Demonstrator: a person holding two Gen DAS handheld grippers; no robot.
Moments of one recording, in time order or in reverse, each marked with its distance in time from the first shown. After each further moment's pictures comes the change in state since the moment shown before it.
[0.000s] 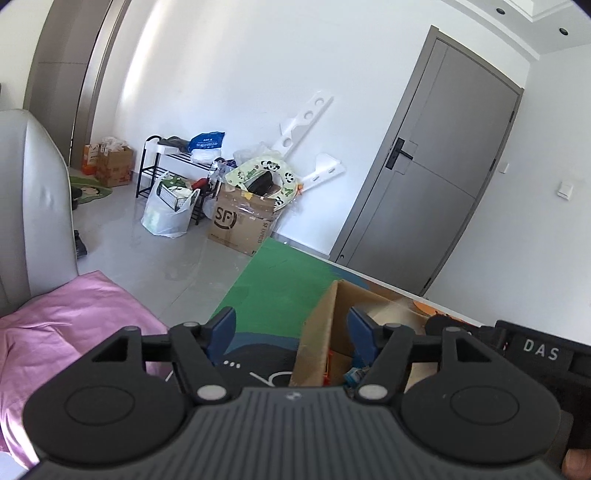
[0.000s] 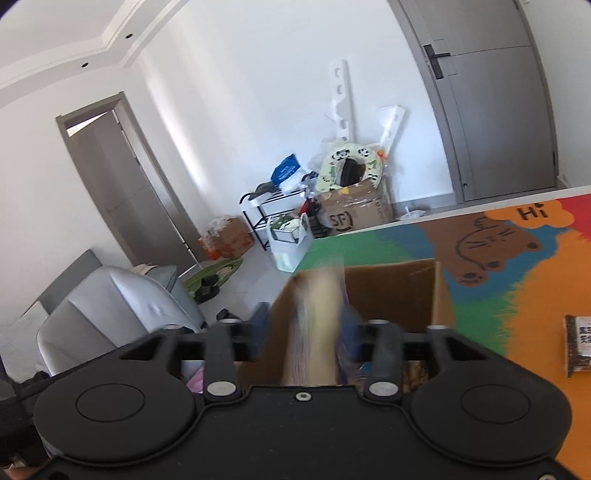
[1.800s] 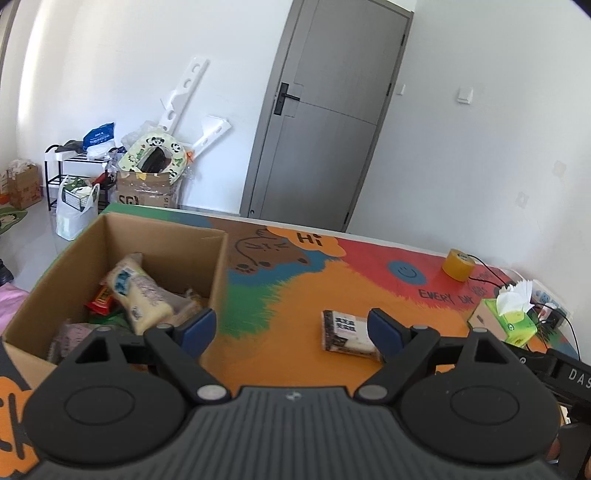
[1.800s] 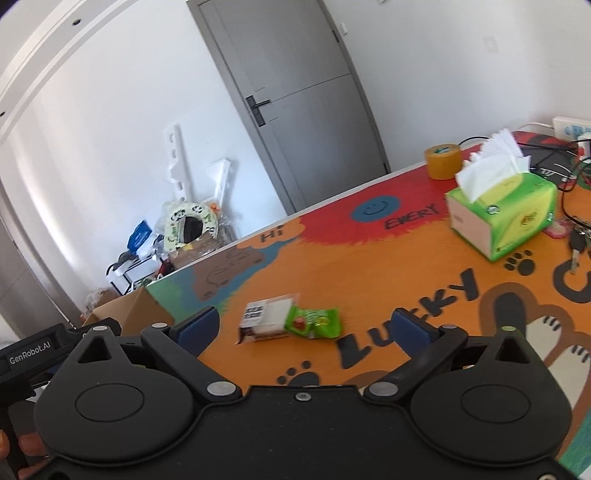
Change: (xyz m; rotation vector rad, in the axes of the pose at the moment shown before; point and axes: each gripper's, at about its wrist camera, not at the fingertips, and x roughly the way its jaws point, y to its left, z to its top) left arm -0.004 -0.189 -0.088 0.255 0.125 -0.213; right arm -0.182 -0.175 -0.057 0.231 -0.179 -0.430
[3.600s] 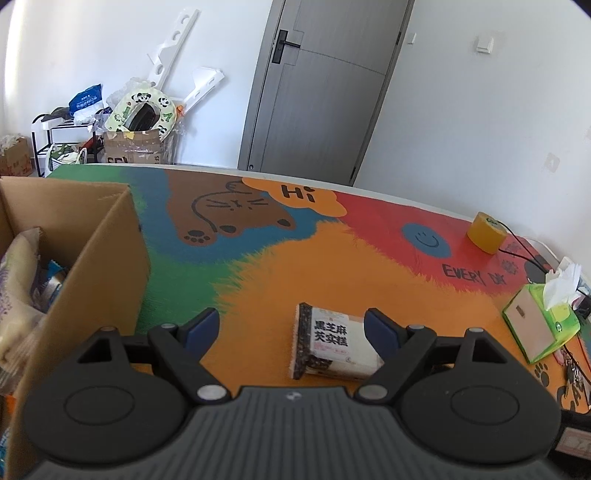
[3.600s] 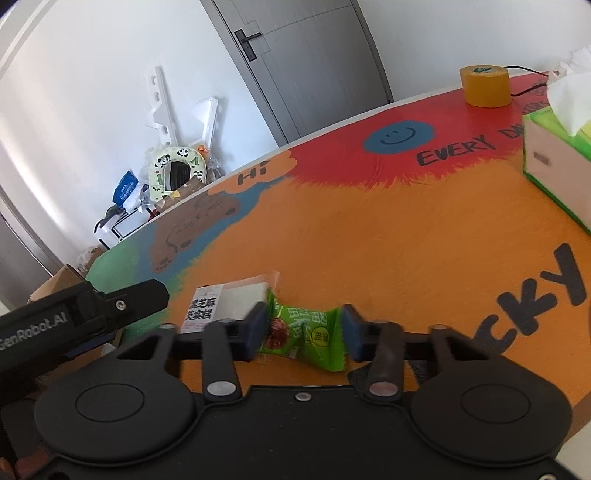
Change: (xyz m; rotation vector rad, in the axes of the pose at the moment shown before) left arm 0.132 -0.038 -0.001 0.003 0.155 0.034; right arm 0.142 -0.007 -0.002 0.012 0.214 0.014
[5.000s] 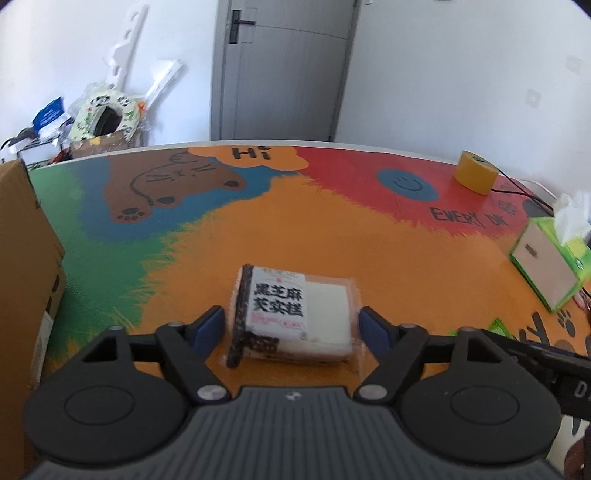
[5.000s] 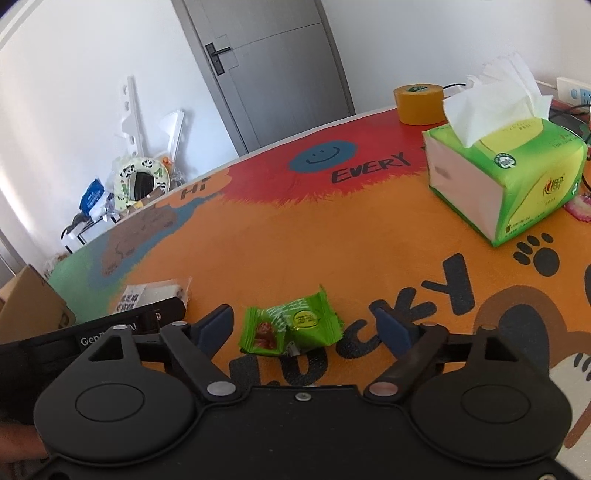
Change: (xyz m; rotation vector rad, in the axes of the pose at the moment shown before) left arm 0.048 -0.035 -0.025 0.157 0.061 -0.033; right arm -0.031 -0.045 -0.004 -0.028 -0.049 -0.136
